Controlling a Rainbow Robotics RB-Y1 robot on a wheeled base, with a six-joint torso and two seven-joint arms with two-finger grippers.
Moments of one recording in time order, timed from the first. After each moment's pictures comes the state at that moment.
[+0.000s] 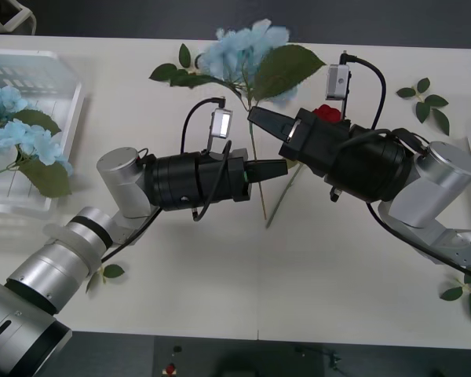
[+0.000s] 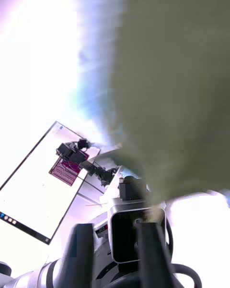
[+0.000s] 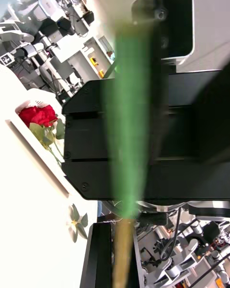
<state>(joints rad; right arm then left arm) -0.42 -0.71 0.56 -1.68 -2.69 0.51 2.71 -0.62 0.26 -0.41 -0.98 2.31 1.21 -2.73</state>
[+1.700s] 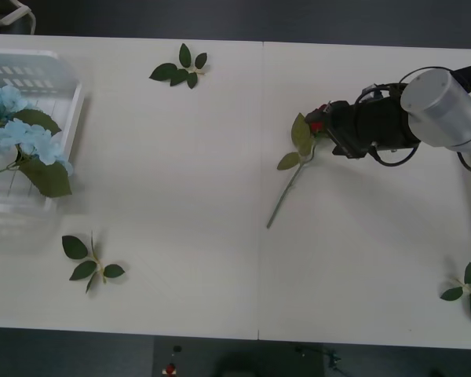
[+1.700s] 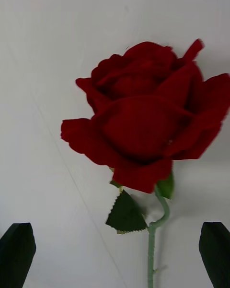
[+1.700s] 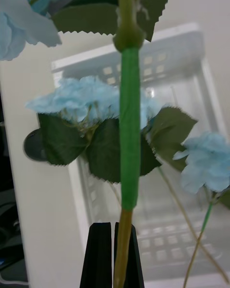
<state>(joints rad) -1.38 -0.93 1.83 -1.17 -2.69 0.22 1.33 -0.57 1.11 0.42 -1.20 1.00 1.44 -2.20</state>
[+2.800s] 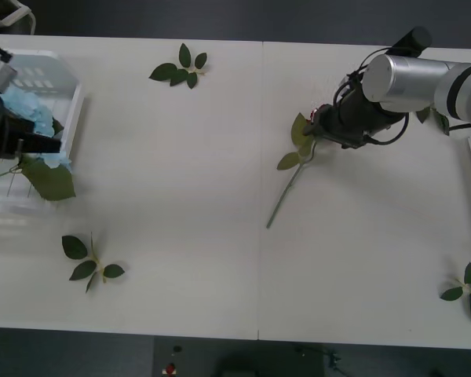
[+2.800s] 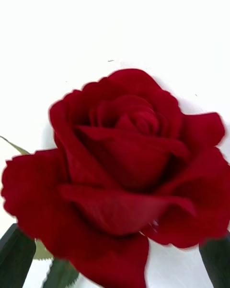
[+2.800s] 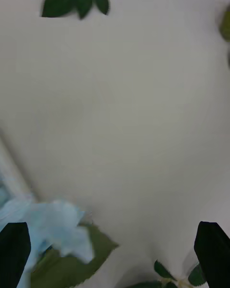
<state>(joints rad) -1.38 -0.64 1.74 -0.65 -2.19 0.64 1.28 -0.47 0.94 0.05 -1.32 1.52 1.31 -2.29</state>
